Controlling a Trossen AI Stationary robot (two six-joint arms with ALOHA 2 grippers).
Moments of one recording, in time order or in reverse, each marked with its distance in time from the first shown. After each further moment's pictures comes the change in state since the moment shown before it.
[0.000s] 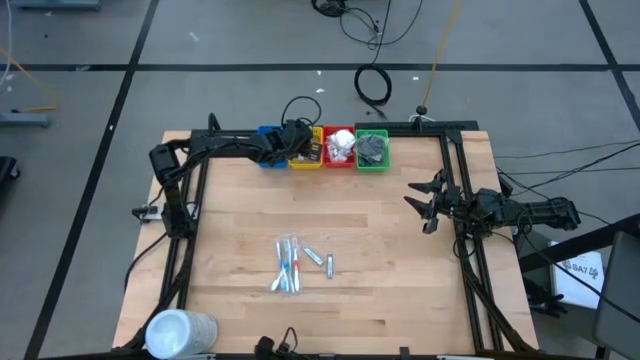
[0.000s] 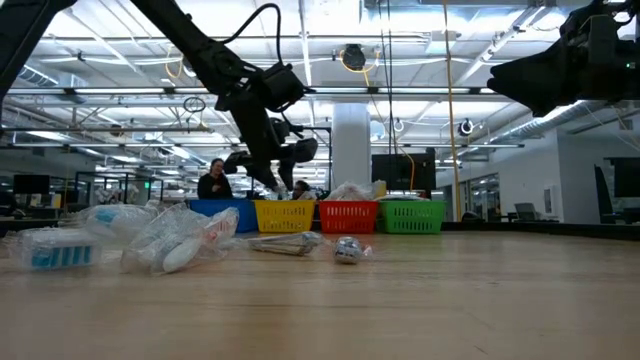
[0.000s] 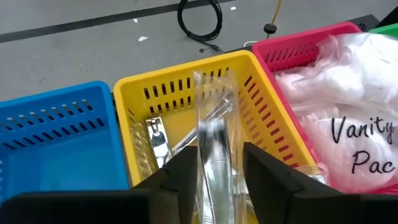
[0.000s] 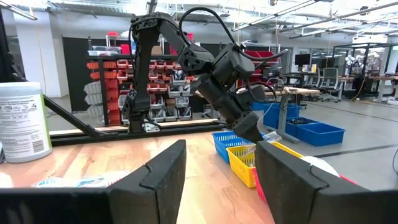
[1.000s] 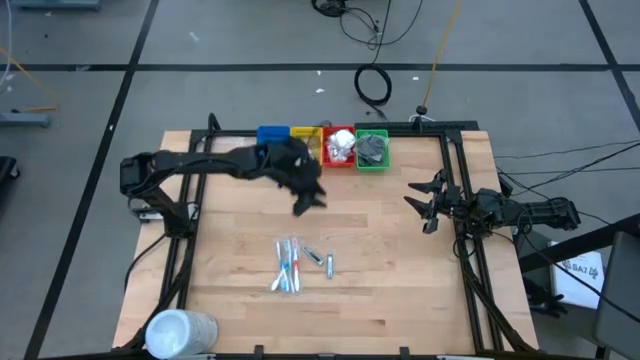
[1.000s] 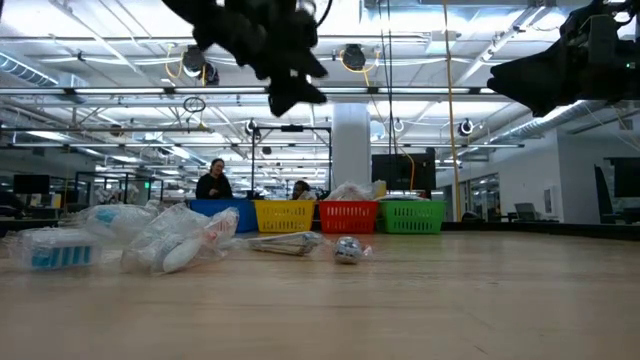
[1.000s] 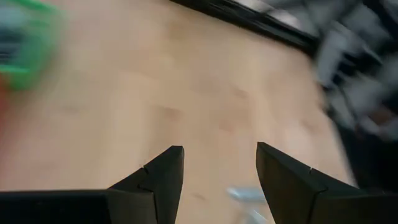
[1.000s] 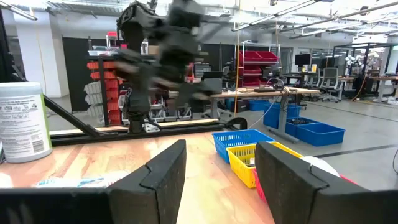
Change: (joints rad) left arm -0.229 -0.256 0.000 -0.095 0.870 0.477; right arm 0.000 0.000 0.000 0.000 0.000 0.000
